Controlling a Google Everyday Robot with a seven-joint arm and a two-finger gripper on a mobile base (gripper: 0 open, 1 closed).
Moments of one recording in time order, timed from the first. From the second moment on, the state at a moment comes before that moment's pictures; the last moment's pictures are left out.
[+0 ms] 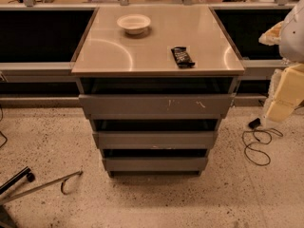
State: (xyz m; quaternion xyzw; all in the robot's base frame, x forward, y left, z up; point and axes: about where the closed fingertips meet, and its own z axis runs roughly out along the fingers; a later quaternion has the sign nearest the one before) arm 0.438 -0.217 0.976 -0.60 0.78 -0.03 0.16
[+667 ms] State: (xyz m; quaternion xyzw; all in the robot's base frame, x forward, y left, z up) arm 0.443 -0.211 0.960 -0.61 0.77 -0.01 0.18
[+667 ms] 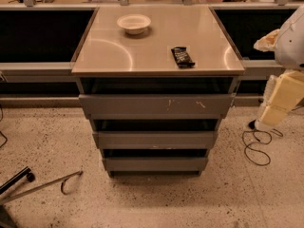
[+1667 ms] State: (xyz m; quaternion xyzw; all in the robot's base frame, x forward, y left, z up) arm 0.487 -0.155 0.798 -0.57 0.76 0.14 0.27
